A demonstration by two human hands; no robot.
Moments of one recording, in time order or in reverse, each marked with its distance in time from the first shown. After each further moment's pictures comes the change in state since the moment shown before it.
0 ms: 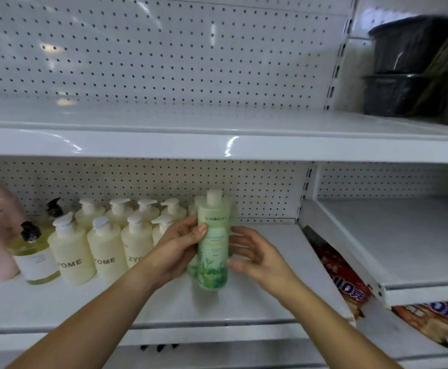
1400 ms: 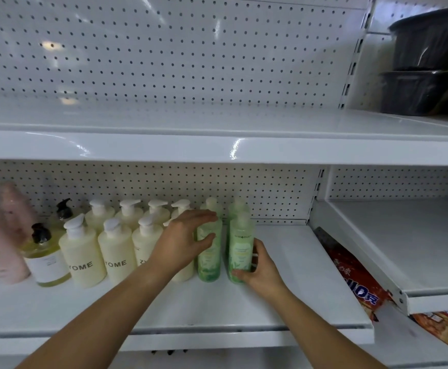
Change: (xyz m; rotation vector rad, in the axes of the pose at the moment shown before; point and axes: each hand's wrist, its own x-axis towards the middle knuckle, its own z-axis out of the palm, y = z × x) left_hand 0.021 -0.004 -0.048 1.336 0.249 0.404; right_hand 0.054 0.101 0.006 -0.306 0.204 0.142
